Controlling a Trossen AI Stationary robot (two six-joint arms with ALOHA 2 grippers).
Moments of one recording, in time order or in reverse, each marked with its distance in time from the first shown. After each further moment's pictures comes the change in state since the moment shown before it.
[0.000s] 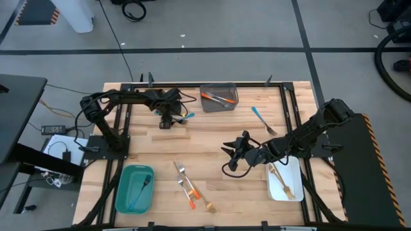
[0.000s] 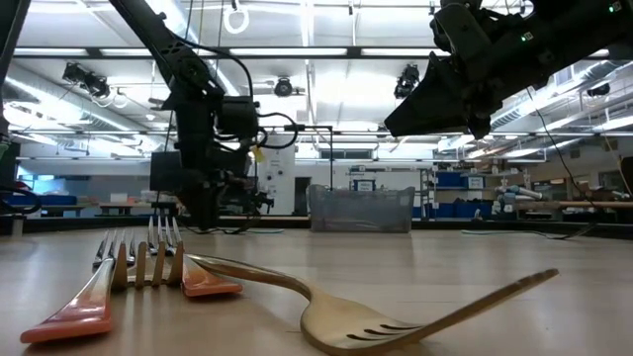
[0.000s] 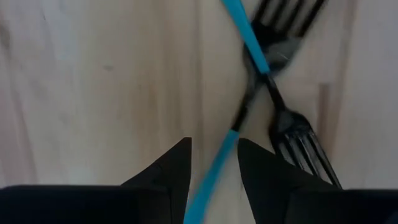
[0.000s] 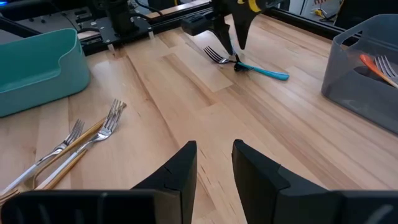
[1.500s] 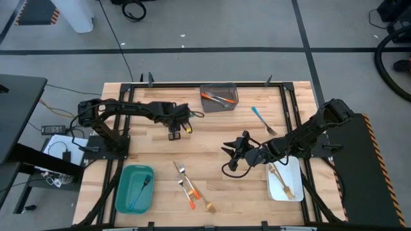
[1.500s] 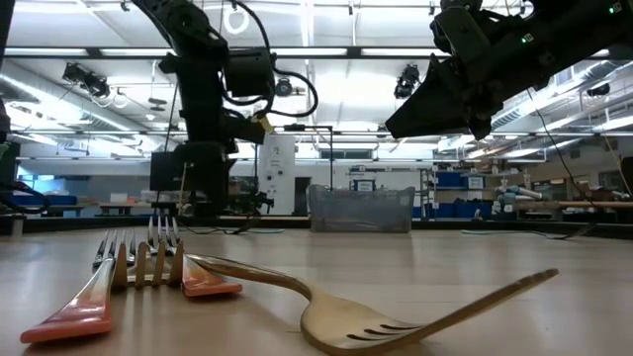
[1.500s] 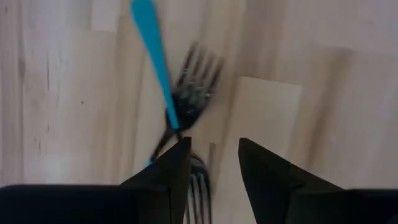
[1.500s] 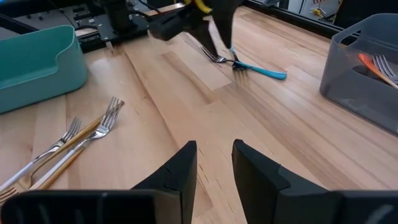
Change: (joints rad) left arm -0.301 -0.065 0.061 -0.069 -0.141 -0.461; right arm 0.000 0.000 0.000 -0.010 0.002 0.000
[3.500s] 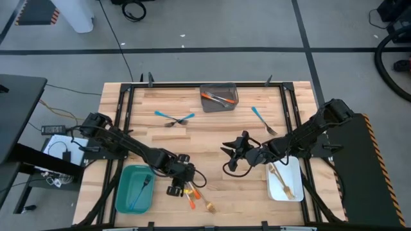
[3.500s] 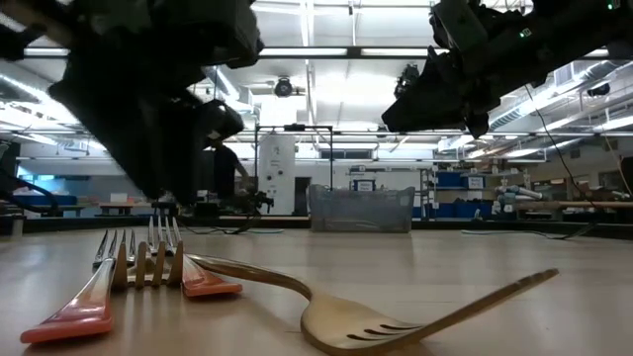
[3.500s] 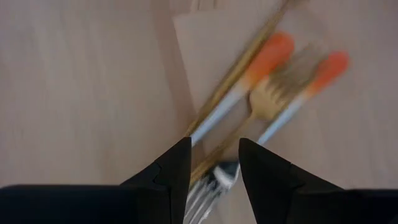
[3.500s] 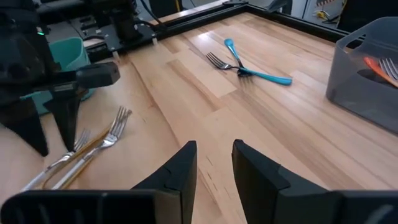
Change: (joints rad) left arm -0.691 0.106 0.090 0.190 0.210 -0.347; right arm 0.001 0.000 0.000 0.043 -0.002 0.000
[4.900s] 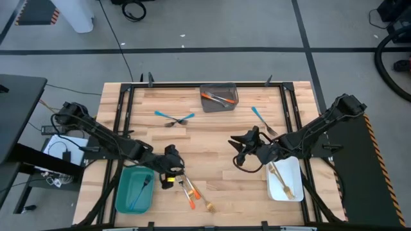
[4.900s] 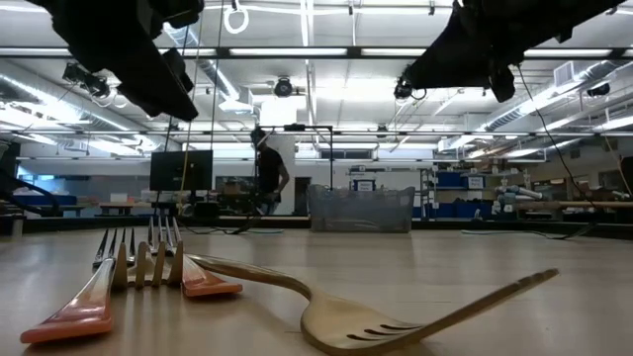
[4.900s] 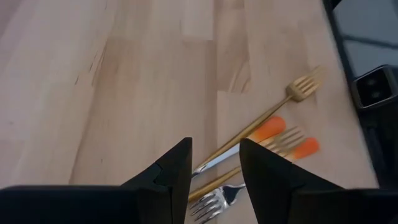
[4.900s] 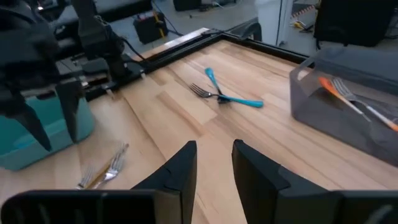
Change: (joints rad) left arm -0.044 -0.374 -0.306 0.288 -0.244 -0.295; right arm 0.052 -0.219 0.019 -0.227 0.132 0.104
